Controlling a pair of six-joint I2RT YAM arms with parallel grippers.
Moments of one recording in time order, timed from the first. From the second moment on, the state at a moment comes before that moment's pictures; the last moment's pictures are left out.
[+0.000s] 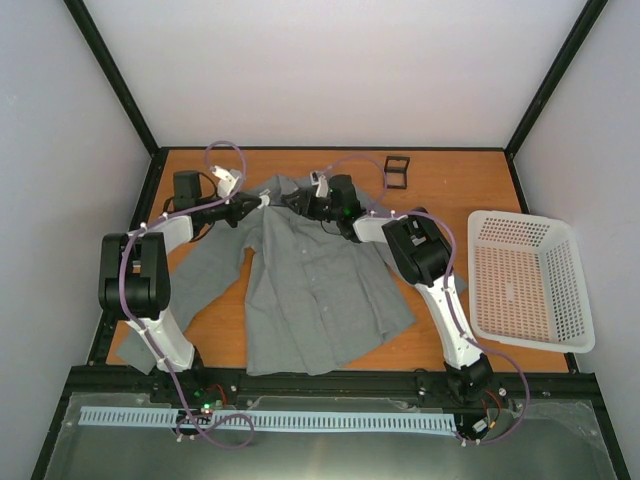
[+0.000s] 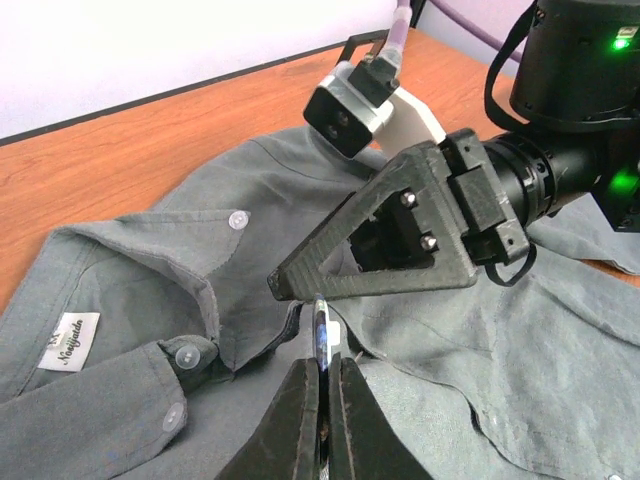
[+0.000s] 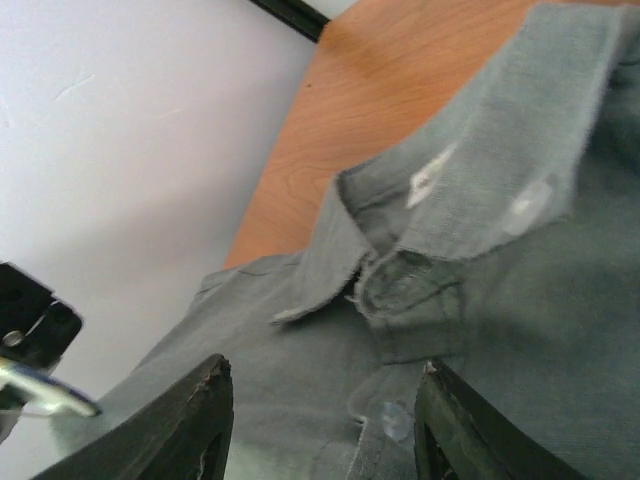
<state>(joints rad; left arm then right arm) 0.04 1.77 1.03 0.11 0.95 0.30 0.56 2.44 1.60 0.57 -0.62 0.87</state>
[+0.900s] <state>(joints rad) 0.05 1.87 1.16 -0.06 1.12 0.08 0.58 2.48 1.63 0.92 -0.98 0.83</state>
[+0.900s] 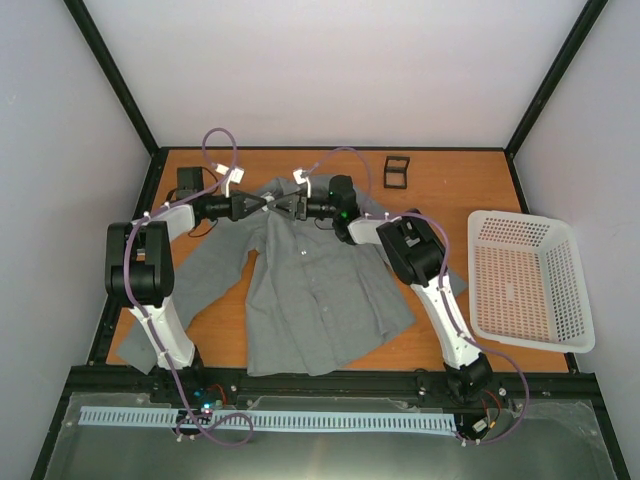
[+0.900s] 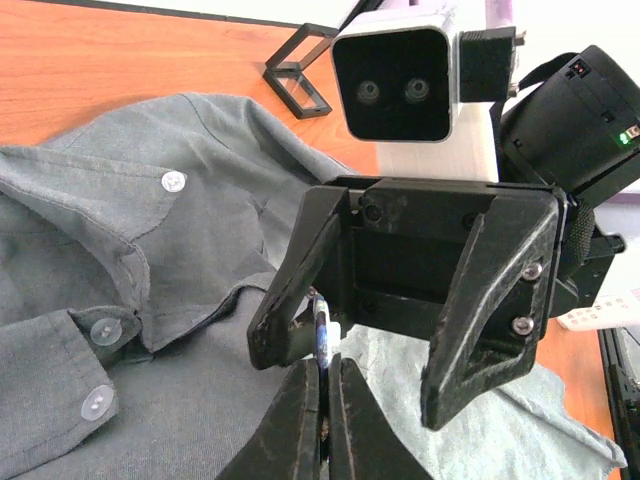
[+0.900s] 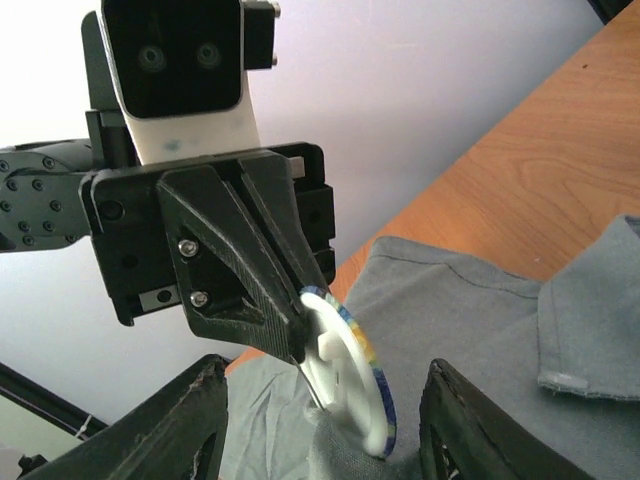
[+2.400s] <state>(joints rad) 0.06 1.80 1.07 0.00 1.11 0.16 0.60 2.58 1.72 0.97 -0.99 0.97</state>
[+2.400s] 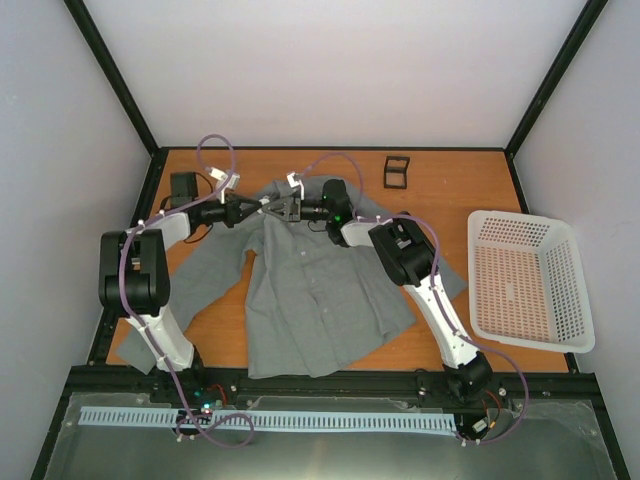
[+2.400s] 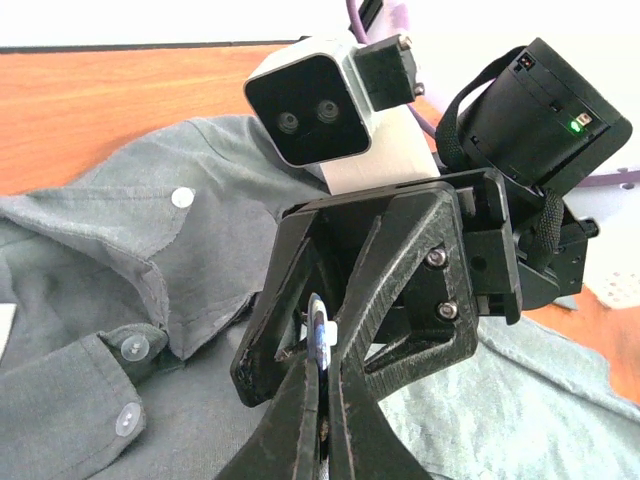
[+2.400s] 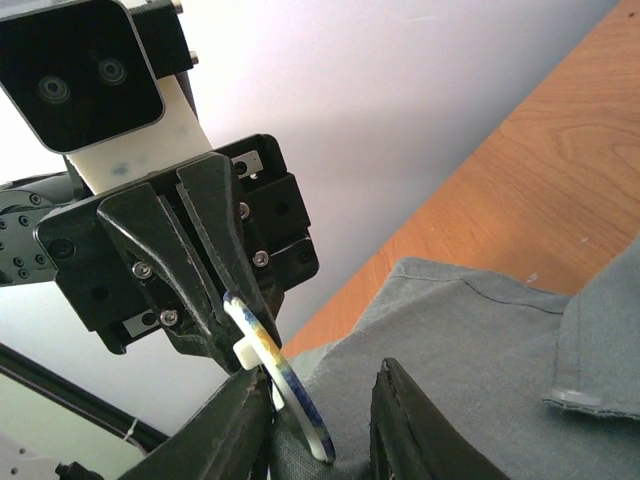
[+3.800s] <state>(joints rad) 0.02 1.60 0.86 0.21 0.79 0.16 0.65 2.49 1.64 0.89 -0.76 0.87</state>
